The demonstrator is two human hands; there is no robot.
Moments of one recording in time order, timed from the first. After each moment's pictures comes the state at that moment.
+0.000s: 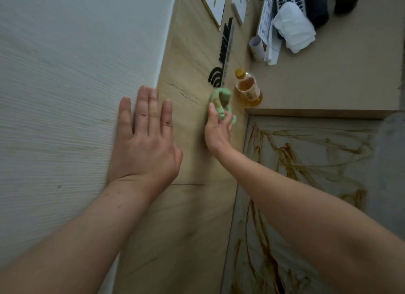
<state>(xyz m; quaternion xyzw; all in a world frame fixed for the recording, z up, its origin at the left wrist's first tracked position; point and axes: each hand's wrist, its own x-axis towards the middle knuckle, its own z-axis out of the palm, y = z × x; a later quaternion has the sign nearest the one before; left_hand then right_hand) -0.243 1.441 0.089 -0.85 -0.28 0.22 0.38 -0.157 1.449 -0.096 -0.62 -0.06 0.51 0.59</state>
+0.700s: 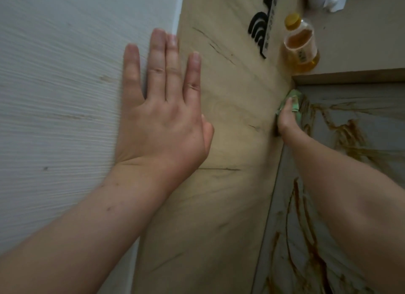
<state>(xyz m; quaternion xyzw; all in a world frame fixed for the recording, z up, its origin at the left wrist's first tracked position) -0.247 1.446 0.083 -0.84 -0.26 0.23 0.41 -0.155 1.486 -0.316 -0.61 0.19 0.60 0.47</state>
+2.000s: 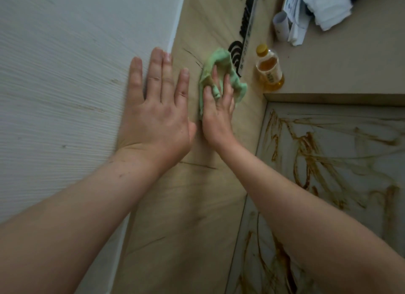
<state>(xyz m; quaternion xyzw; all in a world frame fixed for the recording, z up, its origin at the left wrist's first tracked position) -0.244 1.440 0.085 -0.83 -0.26 0.24 0.43 -0.192 1.444 -0.072 -0.59 -0.20 0.40 0.68</state>
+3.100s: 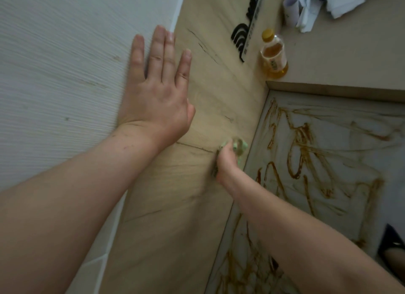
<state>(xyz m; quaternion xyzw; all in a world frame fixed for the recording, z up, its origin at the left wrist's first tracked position) -0.249 1.446 0.084 -0.82 -0.25 0.25 0.46 -0.289 1.406 -0.203 -0.55 0.25 0.67 0.42</state>
